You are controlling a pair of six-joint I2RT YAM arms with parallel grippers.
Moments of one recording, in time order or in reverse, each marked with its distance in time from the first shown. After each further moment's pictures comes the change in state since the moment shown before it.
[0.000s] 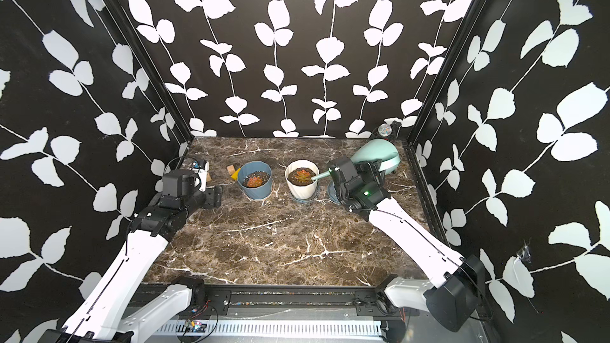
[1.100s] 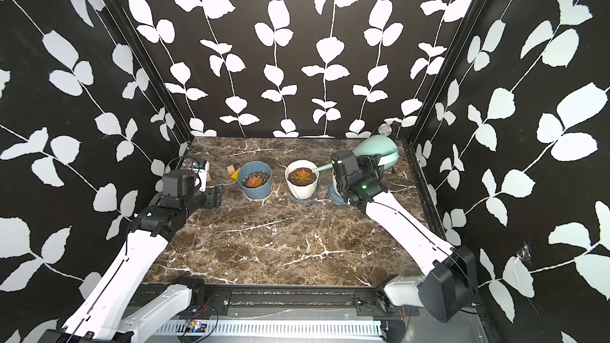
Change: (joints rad) left arm 0.000 0.000 0.000 0.000 0.000 0.000; right arm -0.069 0.070 -0.003 0.173 -0.052 -0.066
